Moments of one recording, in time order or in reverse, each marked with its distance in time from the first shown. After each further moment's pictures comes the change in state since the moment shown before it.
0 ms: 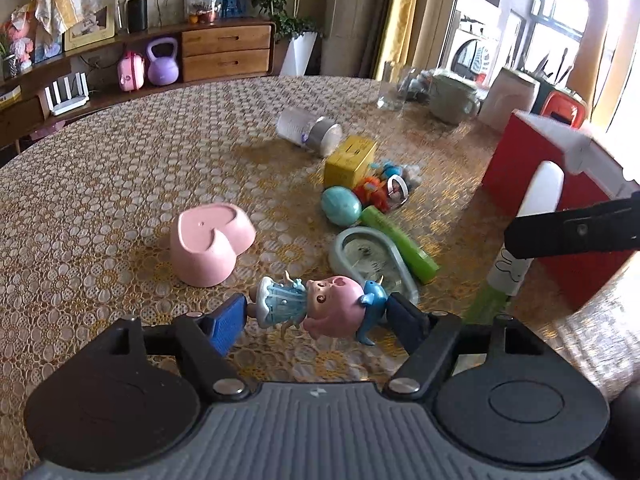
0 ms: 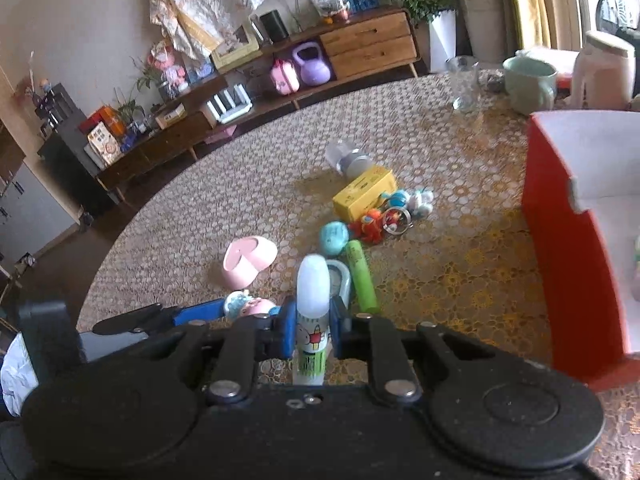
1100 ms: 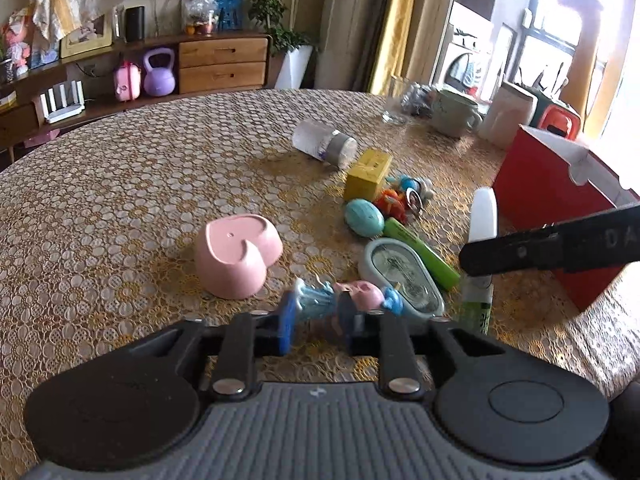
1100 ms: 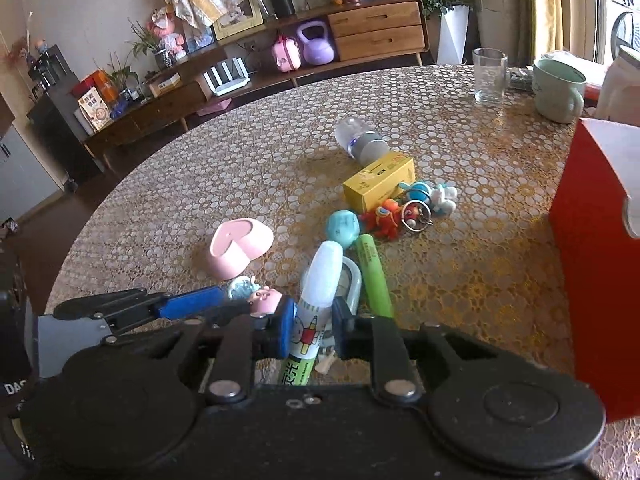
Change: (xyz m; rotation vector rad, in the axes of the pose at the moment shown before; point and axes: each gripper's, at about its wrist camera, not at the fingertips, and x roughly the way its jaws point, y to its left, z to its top) left arm 0.003 0.031 -0.004 0.011 -0.035 -0.031; right arm 0.049 0.019 0.005 -0.083 0.069 -0.052
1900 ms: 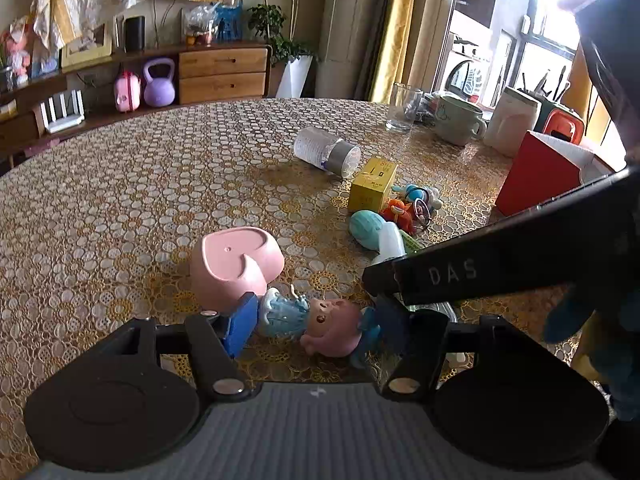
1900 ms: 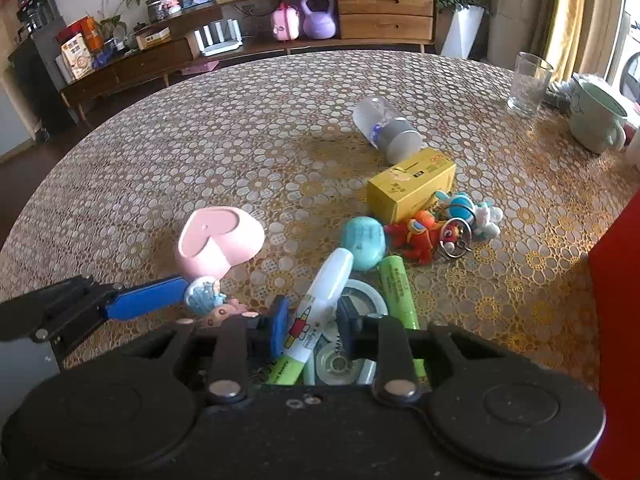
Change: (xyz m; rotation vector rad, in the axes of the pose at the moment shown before) left arm 0.014 0.006 0.003 -0.005 -0.041 0.004; right arm 0.076 0.036 0.019 -0.134 0.078 -0.125
